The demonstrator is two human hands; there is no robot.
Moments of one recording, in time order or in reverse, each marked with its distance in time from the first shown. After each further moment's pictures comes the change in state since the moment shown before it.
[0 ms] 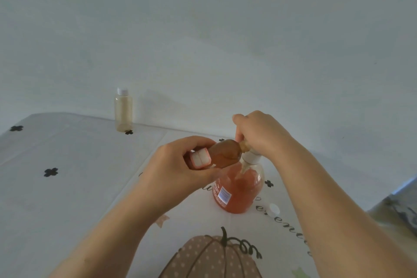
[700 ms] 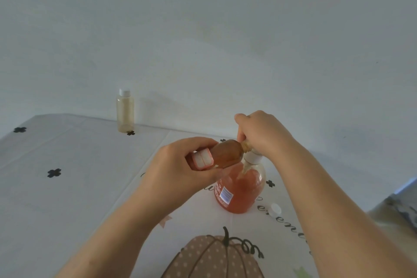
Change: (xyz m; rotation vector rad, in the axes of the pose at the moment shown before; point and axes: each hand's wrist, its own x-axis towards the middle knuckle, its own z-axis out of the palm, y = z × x) left_hand -0.002 0.003 0.001 -0.005 0.024 0.047; right_hand 0.000 0.001 -0.001 0.050 0.037 0.031
